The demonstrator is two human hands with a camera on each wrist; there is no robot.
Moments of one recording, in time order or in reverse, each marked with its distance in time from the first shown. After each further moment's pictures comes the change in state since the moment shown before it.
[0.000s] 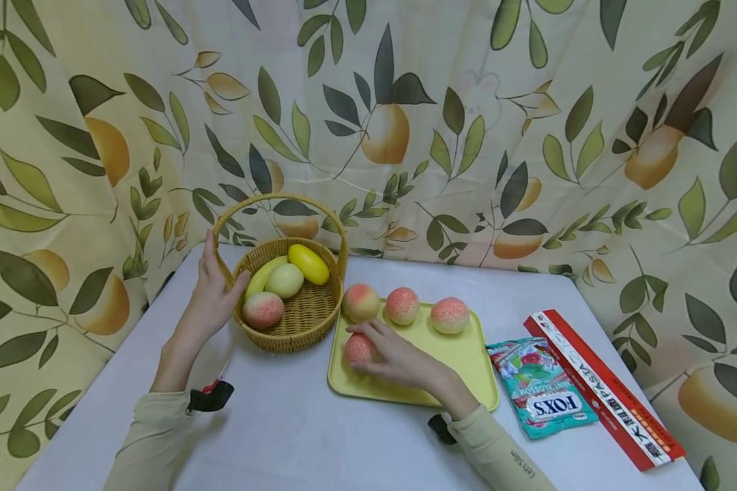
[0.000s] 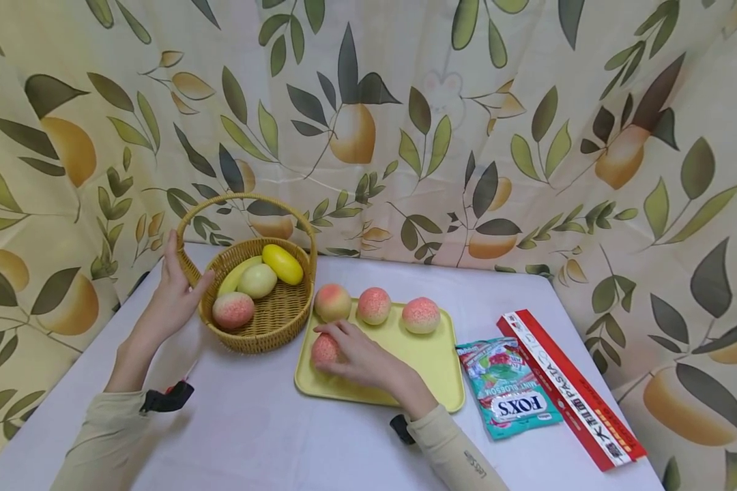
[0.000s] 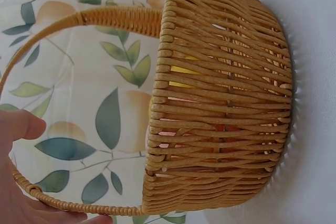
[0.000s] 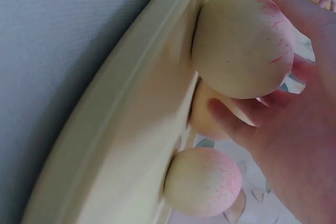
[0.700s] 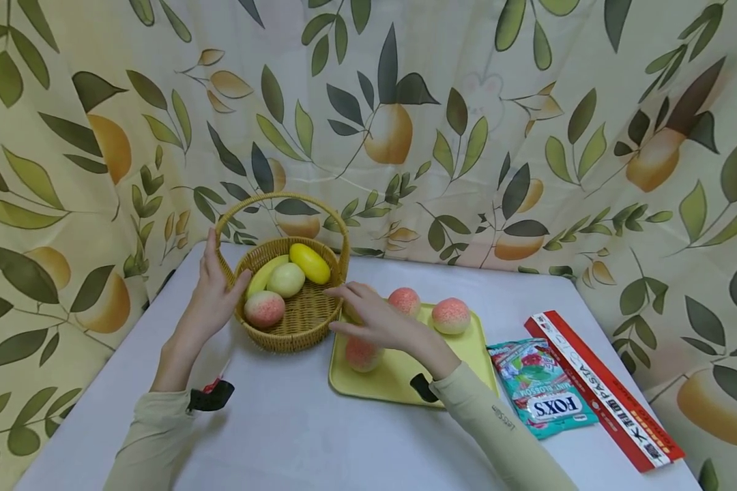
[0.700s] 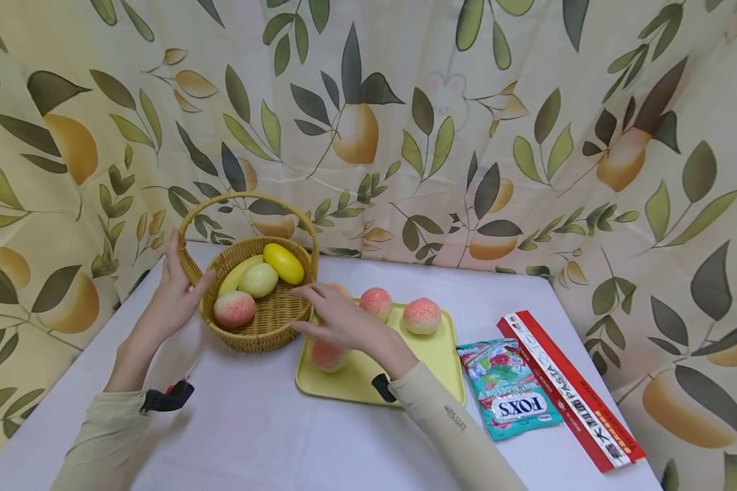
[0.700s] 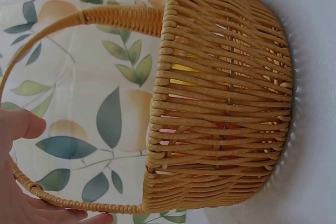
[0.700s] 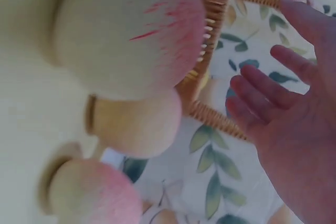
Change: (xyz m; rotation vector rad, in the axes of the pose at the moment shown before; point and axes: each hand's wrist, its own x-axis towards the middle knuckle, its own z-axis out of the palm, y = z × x) left_hand 0.000 -0.002 -0.003 0.007 0.003 0.008; right_hand 0.055 -0.043 -0.042 -0.125 0.008 -0.145
